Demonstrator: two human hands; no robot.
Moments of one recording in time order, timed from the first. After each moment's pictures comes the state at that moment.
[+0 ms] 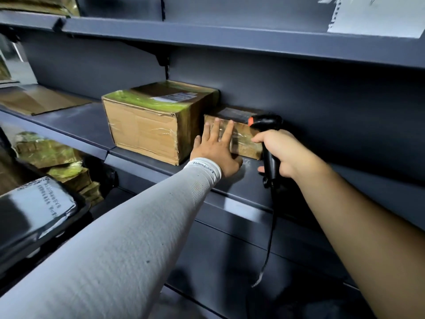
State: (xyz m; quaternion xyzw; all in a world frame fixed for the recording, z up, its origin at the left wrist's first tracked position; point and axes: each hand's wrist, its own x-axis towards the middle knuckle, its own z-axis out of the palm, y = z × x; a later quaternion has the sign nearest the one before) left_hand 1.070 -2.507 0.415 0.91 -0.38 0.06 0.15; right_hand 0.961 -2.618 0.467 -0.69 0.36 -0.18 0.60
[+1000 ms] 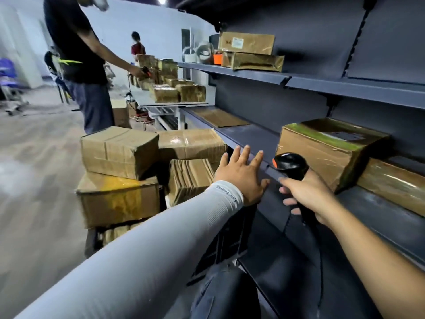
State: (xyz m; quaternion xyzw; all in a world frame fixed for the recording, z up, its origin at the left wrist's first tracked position) left_hand 1.035 -2.178 0.455 0.98 -0.18 0.11 0.06; right_hand 1.017 -2.358 0.443 -0.83 0.11 -0.05 0.54
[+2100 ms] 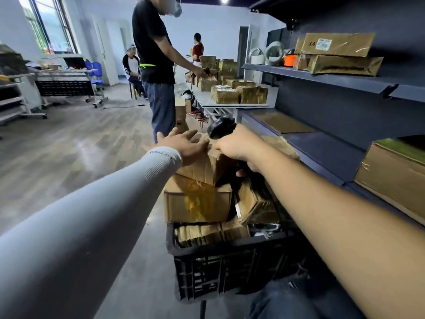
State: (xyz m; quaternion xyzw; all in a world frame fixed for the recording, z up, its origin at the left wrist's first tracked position) left_hand 1.042 -1.878 0.518 0.99 0.13 0.04 0.07; right_hand 1.042 -2.054 0.555 -0.89 -0.13 0.06 0.42
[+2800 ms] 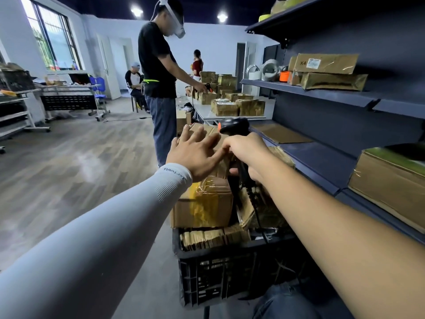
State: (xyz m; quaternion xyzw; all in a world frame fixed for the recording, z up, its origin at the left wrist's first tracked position) left_hand 0.991 -1.920 0.536 0.98 0.04 0.19 0.08; right_hand 1.010 -2.067 0.571 -0.77 -0.04 0.06 0.64
